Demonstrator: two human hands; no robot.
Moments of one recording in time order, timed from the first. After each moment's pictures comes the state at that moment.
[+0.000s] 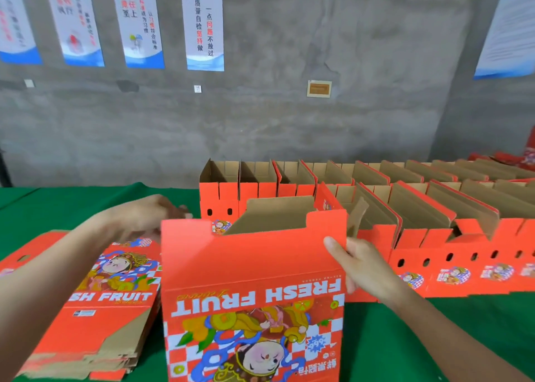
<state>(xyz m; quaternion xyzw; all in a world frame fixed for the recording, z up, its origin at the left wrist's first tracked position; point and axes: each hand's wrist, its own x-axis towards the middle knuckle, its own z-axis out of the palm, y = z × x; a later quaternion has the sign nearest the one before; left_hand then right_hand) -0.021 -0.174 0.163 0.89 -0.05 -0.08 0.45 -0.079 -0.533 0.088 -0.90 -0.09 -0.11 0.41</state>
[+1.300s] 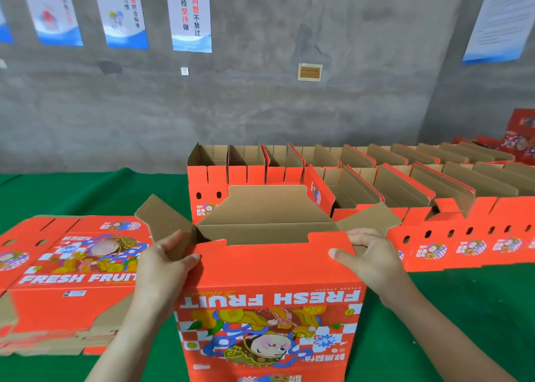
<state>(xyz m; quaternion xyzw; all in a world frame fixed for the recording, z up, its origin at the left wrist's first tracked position) -0.101 -0.250 0.061 0.75 0.10 0.19 0.63 -0.120 -0.548 0.073 -0.86 0.06 -0.19 0.48</state>
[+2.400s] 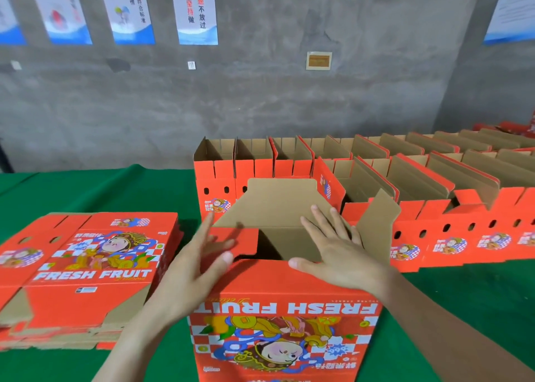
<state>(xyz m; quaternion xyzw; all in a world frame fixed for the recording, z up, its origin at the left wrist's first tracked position) -0.100 -0.249 0.050 0.84 -0.21 0.14 0.48 -0.077 -0.521 0.062 -0.99 -0.10 0.02 0.08</state>
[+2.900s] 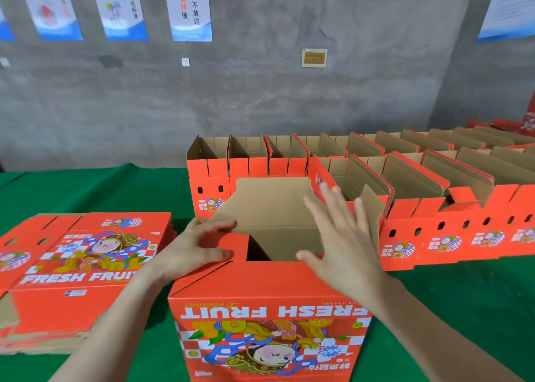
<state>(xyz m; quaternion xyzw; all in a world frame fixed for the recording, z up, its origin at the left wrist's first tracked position) -0.034 -0.241 0.059 0.88 -0.17 -0.02 0.43 -0.095 -0.516 0.070 -0.95 -0.12 -0.29 0.09</state>
